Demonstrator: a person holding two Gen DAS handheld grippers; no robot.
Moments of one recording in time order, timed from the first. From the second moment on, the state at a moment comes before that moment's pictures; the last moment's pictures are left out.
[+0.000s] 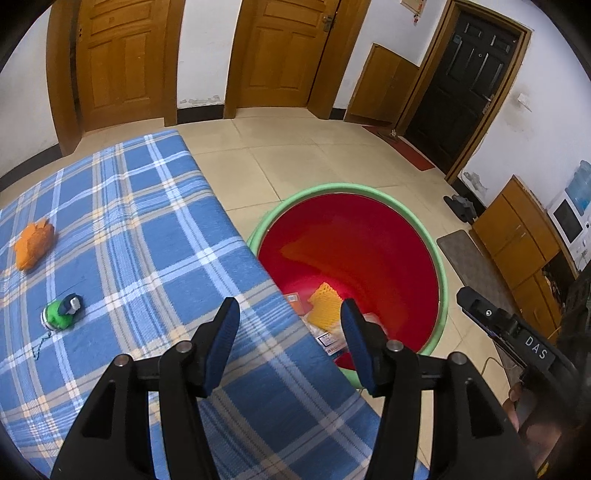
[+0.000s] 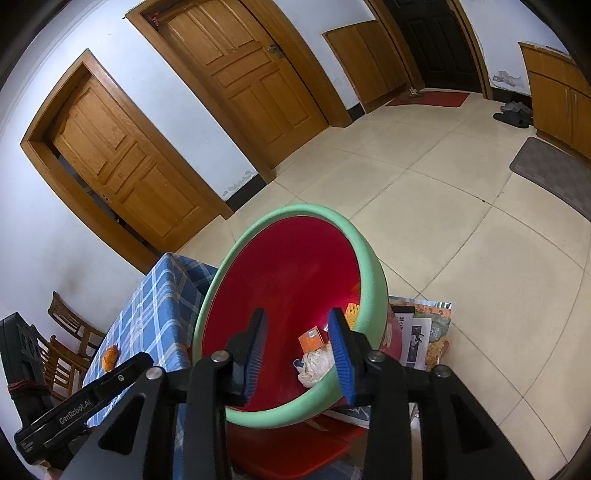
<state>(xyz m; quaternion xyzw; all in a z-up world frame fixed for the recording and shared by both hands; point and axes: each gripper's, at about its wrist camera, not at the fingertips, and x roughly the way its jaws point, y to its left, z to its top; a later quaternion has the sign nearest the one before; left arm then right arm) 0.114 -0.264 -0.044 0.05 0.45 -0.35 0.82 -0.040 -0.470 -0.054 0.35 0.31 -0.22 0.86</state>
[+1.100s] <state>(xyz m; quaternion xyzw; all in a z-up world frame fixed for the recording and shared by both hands) 0.231 -0.137 -0.030 0.03 0.43 -0.17 0.89 -0.029 -0.455 -0.050 0.32 0.33 -0.25 0.85</state>
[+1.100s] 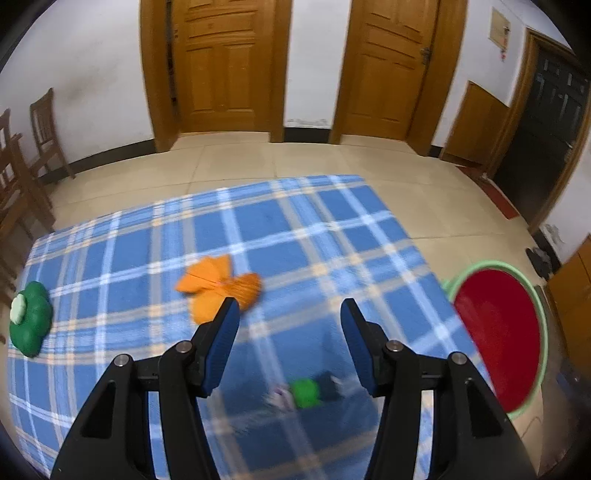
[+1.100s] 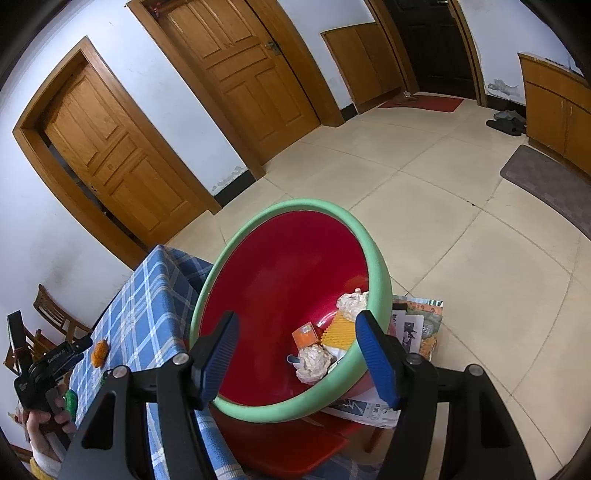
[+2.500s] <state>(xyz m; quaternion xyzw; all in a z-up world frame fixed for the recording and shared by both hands) 0.254 -0.080 -0.057 -0.05 0.42 -0.17 0.89 -0.007 -0.430 -0.046 0.30 0.35 -0.24 0.85</state>
